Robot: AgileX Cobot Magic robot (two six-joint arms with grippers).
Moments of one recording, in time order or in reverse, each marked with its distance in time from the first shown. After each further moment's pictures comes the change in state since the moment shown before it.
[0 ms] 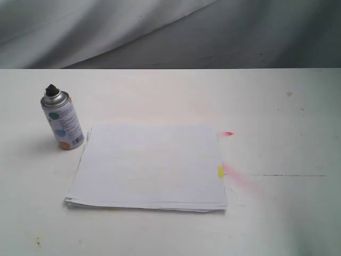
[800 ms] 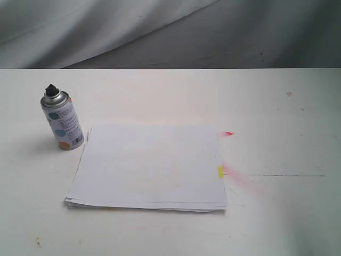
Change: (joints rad) left arm 0.000 0.000 -0.011 -0.094 -0.215 -0.125; right arm 0.000 0.000 0.000 0.000 0.000 0.000
